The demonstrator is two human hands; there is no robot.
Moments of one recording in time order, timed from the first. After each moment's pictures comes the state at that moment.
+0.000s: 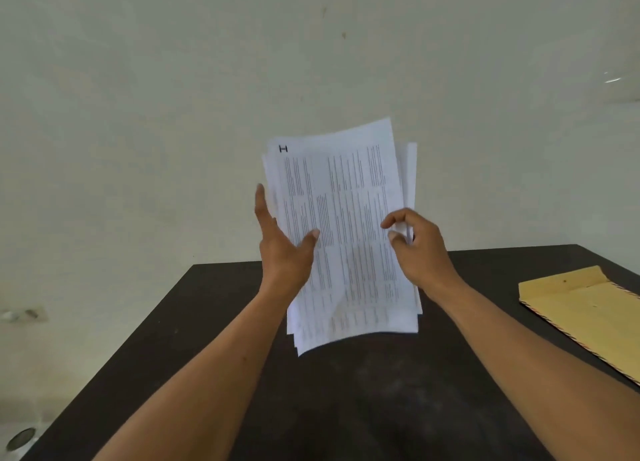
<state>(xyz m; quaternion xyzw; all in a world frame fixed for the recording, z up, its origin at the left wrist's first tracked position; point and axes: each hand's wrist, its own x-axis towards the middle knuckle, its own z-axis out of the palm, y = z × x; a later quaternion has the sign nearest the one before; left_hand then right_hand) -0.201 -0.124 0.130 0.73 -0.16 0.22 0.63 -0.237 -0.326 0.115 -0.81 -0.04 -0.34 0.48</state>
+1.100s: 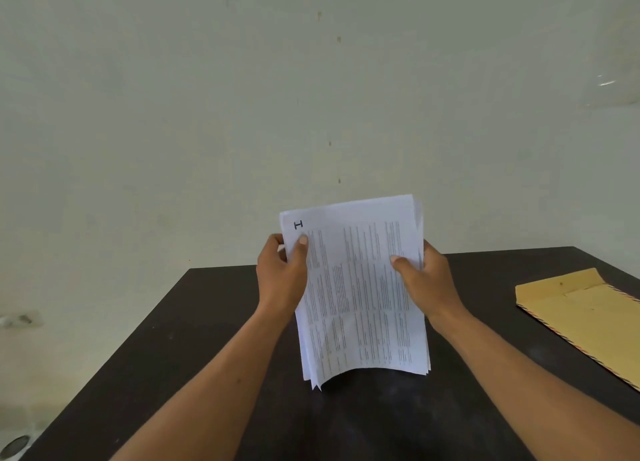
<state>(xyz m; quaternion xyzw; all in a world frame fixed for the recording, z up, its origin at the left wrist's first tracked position) -0.189 -0.123 0.100 0.71 -0.11 0.18 0.67 -0.251 -0.335 0.083 -0.74 0.04 -0.29 0.60</state>
